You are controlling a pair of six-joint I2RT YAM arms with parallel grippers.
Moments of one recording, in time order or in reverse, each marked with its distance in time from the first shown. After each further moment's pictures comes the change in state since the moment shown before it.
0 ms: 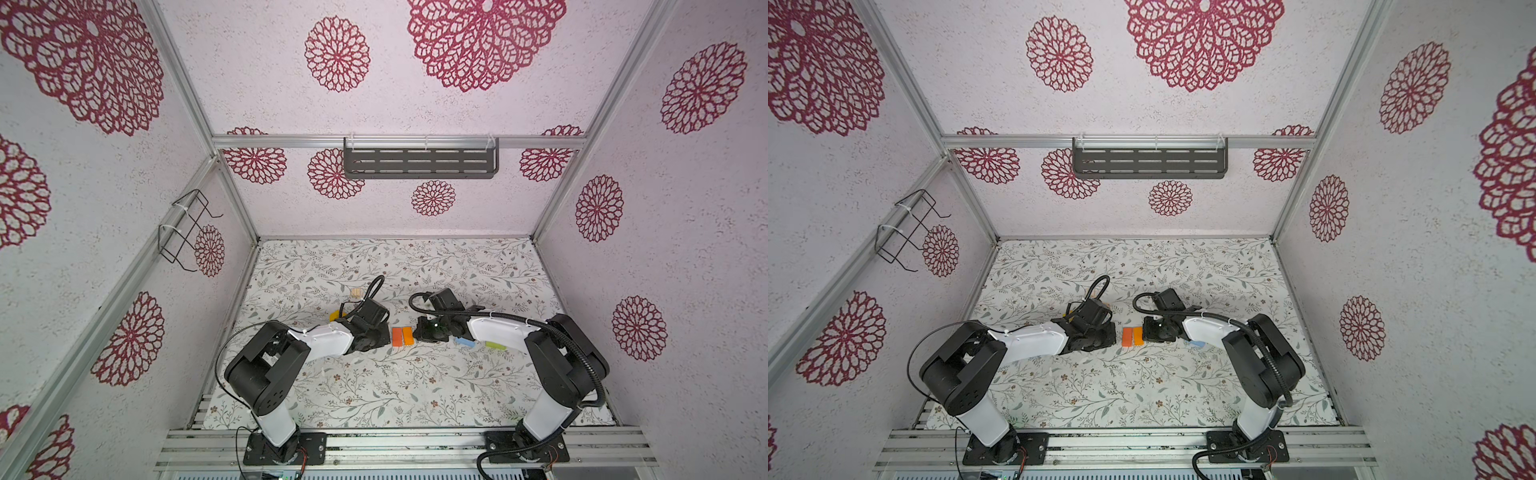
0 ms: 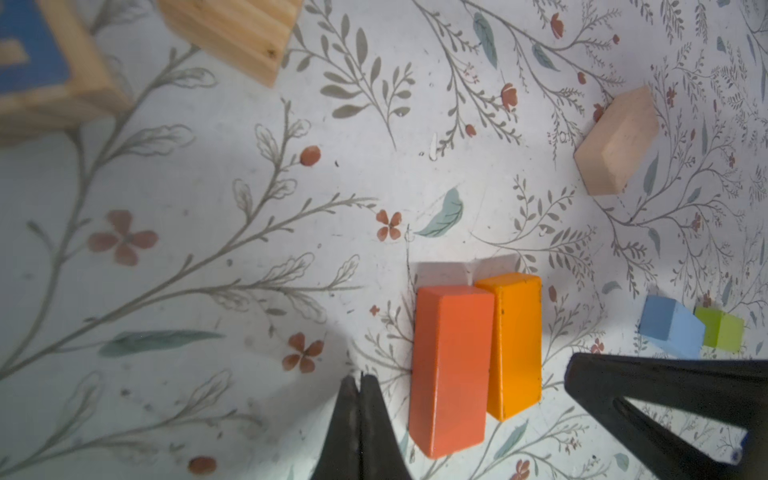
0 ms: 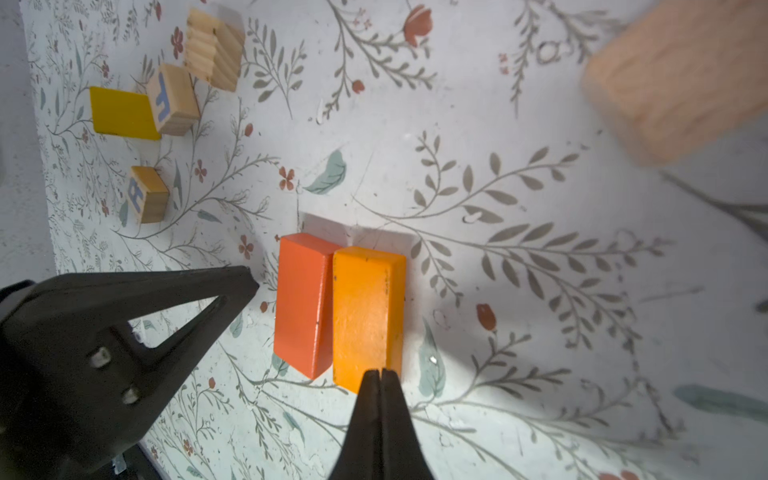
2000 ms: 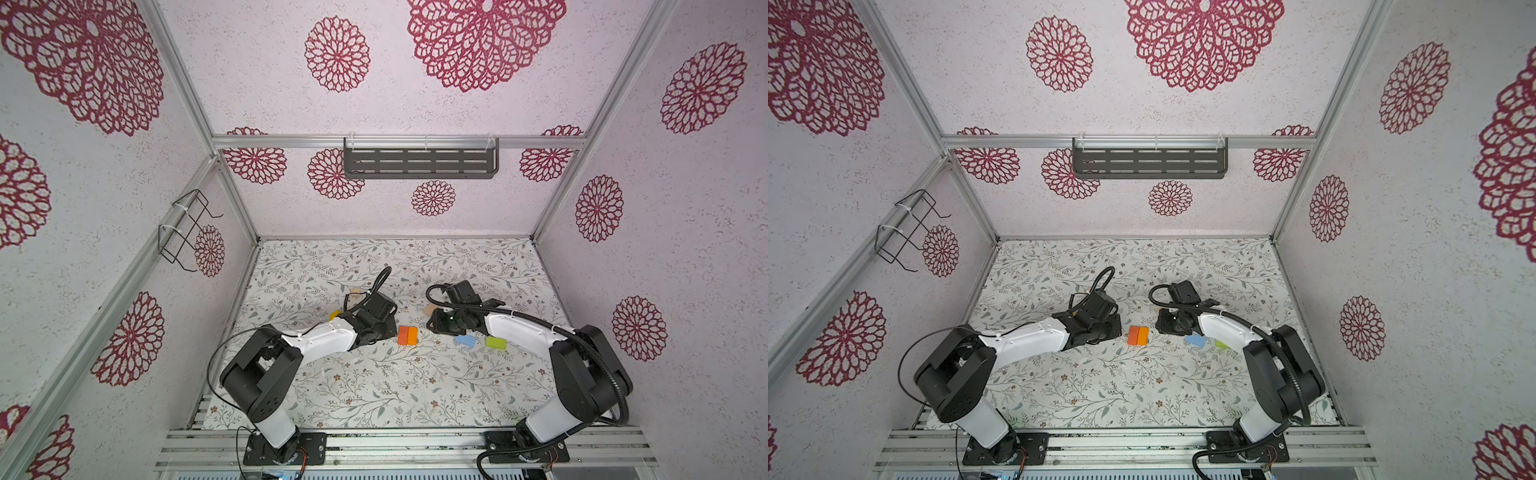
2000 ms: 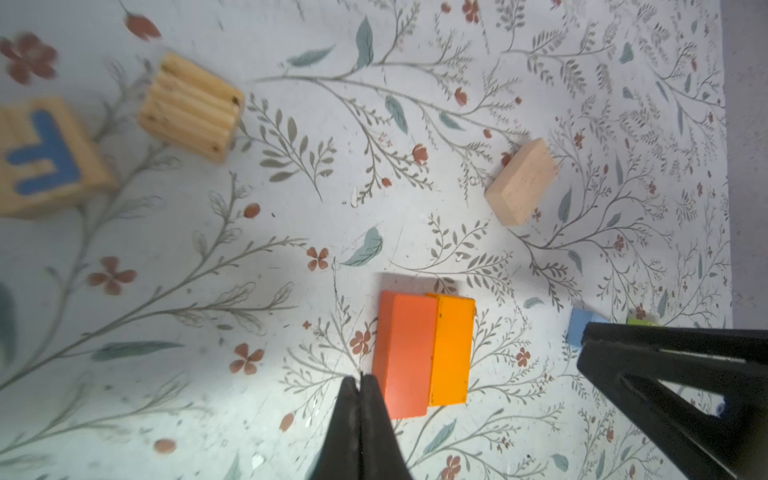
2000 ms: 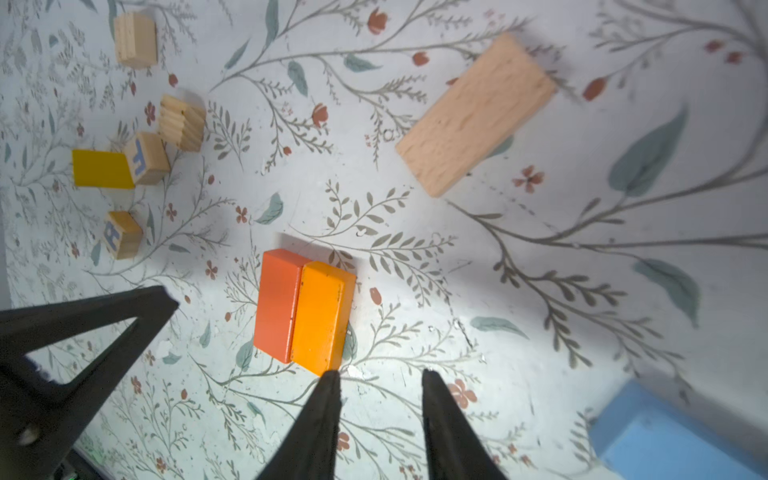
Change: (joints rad) left arm -0.043 -0.103 0.092 -0.124 -0.111 -0.005; right arm -0.106 -0.153 0.021 -0.200 0.133 -0.069
